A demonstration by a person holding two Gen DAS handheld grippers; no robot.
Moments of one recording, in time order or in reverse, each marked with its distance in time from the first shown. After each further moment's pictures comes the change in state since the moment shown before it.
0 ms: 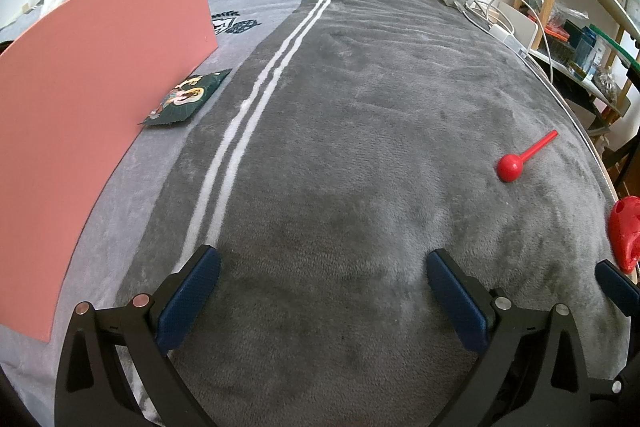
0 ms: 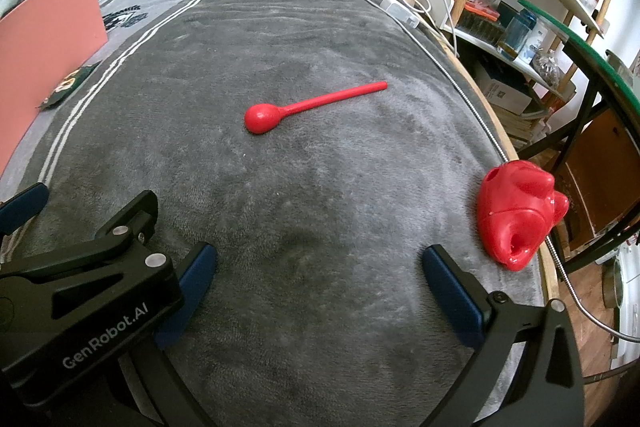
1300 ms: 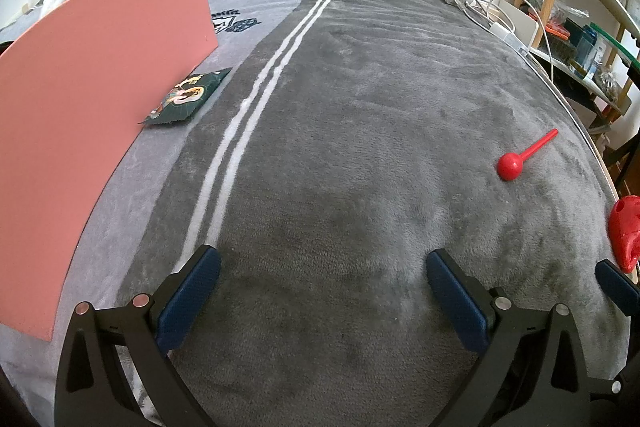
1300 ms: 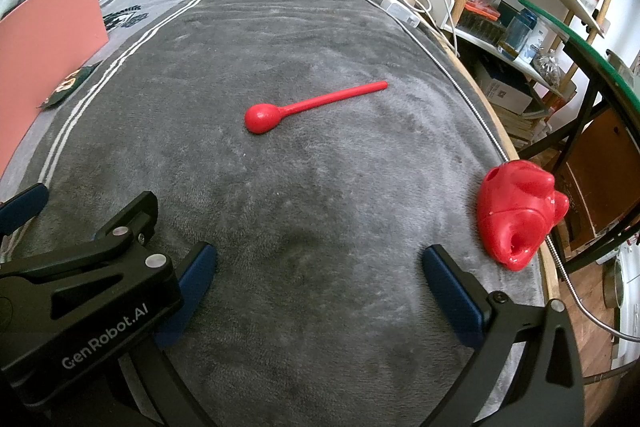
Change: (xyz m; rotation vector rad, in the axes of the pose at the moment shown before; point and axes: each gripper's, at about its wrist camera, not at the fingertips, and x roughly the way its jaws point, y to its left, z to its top) left arm -0.001 -0.001 0.001 0.002 0.008 0.005; right arm 0.001 0.001 0.000 0.001 0.001 0.001
